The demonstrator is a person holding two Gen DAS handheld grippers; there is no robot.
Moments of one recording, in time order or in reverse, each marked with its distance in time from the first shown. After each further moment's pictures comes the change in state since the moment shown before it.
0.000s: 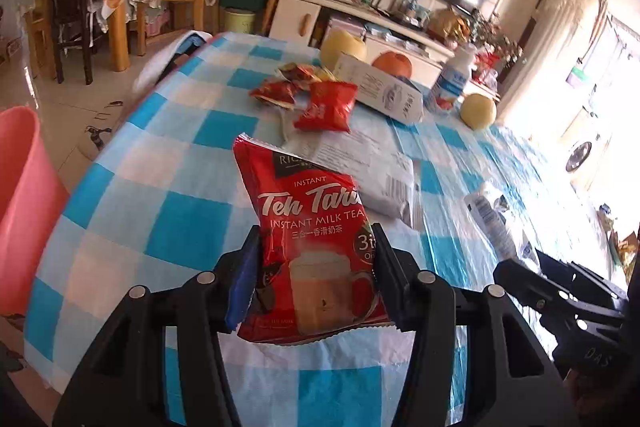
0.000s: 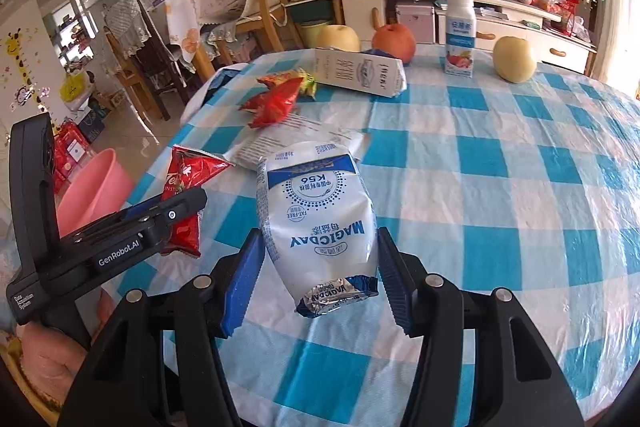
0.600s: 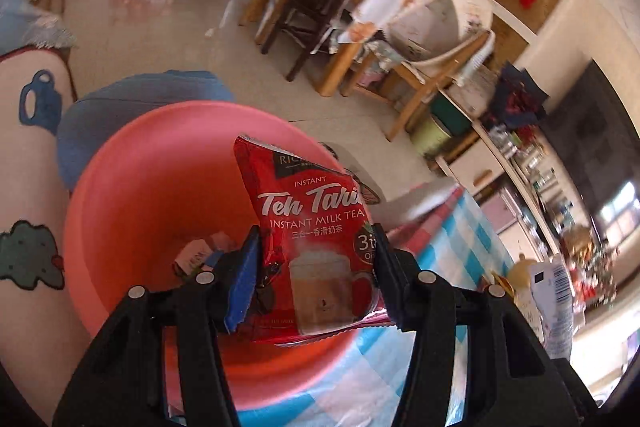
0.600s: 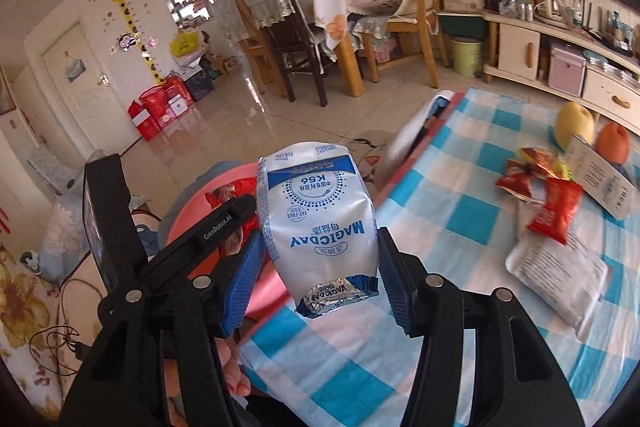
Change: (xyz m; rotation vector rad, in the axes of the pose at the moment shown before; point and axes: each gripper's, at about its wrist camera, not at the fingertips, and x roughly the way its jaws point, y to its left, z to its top) left arm -0.088 0.217 0.025 -0.736 -0.291 0.421; right arm 0.056 0.248 0.079 -0.251 0.030 0.360
